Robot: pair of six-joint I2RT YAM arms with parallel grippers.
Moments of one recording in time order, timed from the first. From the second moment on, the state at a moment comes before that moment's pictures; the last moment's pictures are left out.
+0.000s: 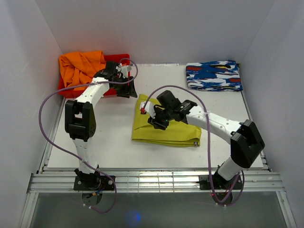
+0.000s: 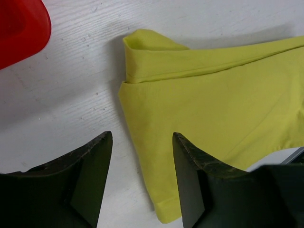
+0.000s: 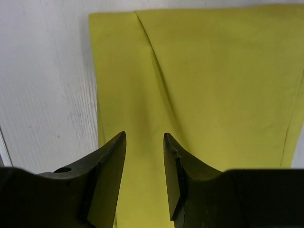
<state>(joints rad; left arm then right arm) -0.21 1.97 1.69 -0.69 0.46 -0.14 0.80 1.56 1.22 -0.56 -0.34 -0.55</state>
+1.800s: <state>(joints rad) -0.11 2.21 1.89 -0.96 1.04 0.67 1.07 1.57 0.84 -0.21 -0.15 -0.76</state>
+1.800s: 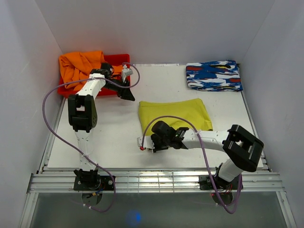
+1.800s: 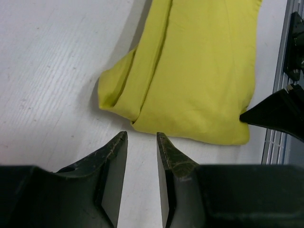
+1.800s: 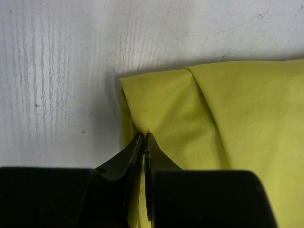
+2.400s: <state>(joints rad) -0.31 2.25 1.92 -1.03 0.92 0.82 1.07 1.53 0.79 -0.21 -0.15 -0.77</state>
